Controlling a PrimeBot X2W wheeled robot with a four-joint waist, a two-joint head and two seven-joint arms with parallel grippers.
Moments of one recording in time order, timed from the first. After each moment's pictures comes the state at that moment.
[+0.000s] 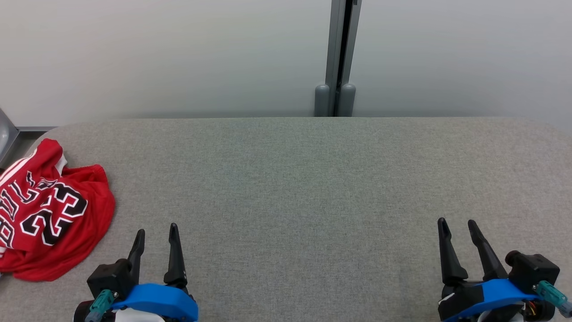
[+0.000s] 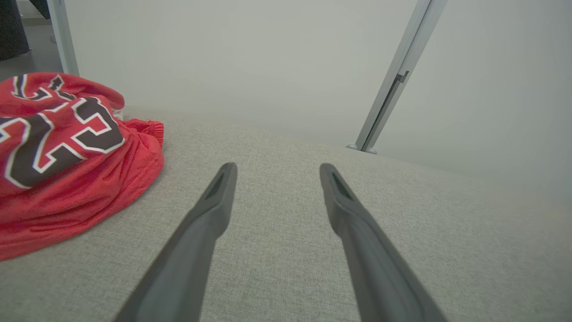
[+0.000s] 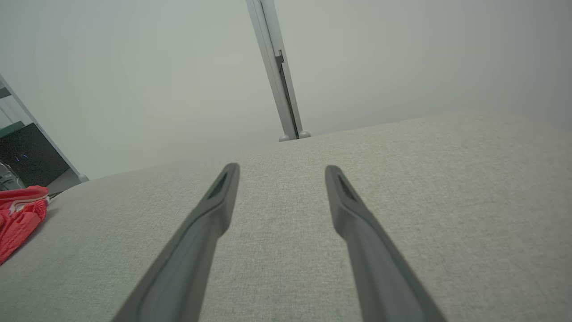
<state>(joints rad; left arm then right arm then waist) -0.06 0.15 -0.21 0.31 -0.45 0.07 -0.21 -0.05 -0.04 -0.04 0.27 0.29 0.13 -0.20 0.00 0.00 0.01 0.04</state>
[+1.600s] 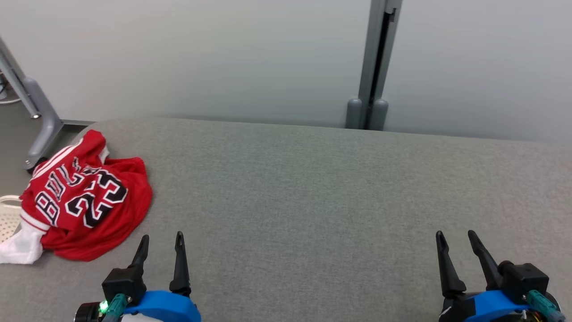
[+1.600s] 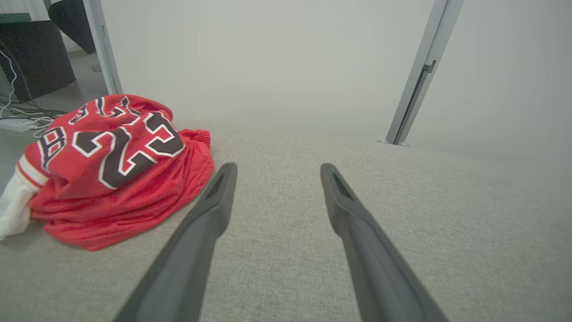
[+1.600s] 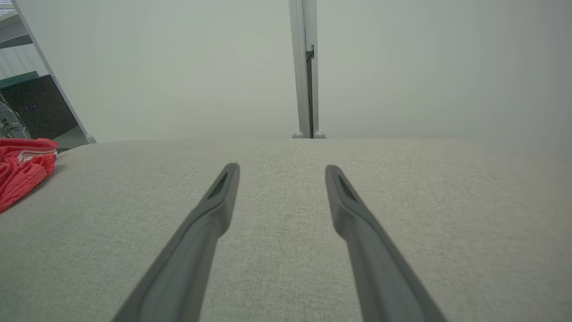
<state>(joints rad) -0.05 0.18 -0.27 0.33 -0.36 0.13 -0.21 -0.02 -0.04 -0.05 0.29 0.15 0.13 -0.22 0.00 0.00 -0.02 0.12</state>
